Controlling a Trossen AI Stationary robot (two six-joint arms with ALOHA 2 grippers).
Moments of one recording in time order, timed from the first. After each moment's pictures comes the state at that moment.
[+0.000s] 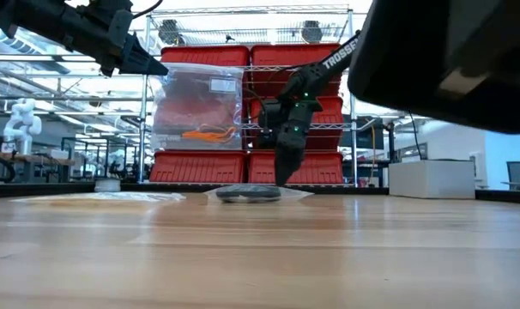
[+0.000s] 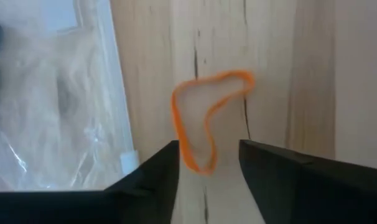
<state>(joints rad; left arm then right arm) 0.07 0.63 0.41 0.01 -0.48 -0.01 -0.62 2.36 1.96 -0.99 -0.34 -0.51</state>
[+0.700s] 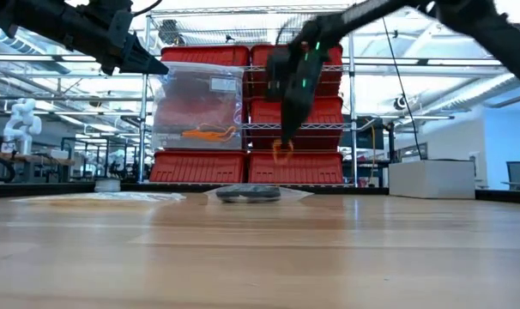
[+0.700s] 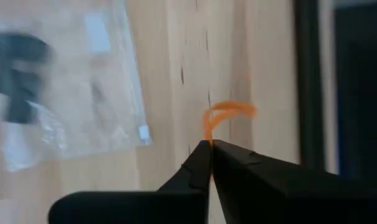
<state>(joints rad) 0.07 0.63 0.41 0.02 -0.48 0.01 -0.57 2.10 1.96 -1.08 -0.15 -0.48</state>
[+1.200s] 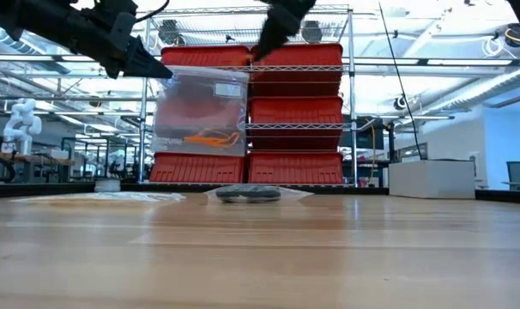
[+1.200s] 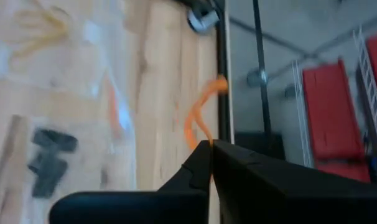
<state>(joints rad) 0.07 0.70 0.41 0.06 -0.45 0.00 -0.25 1.86 1.96 -0.85 0.16 -0.51</state>
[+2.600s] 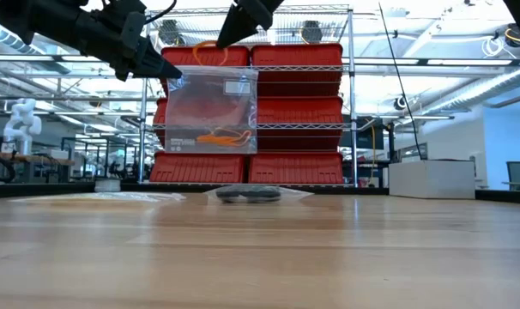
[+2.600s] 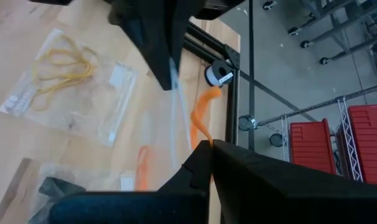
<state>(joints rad) 0.07 0.77 0.41 0.15 -0.43 -0.02 -0.10 1.94 1.96 -0.67 0.24 -0.59</state>
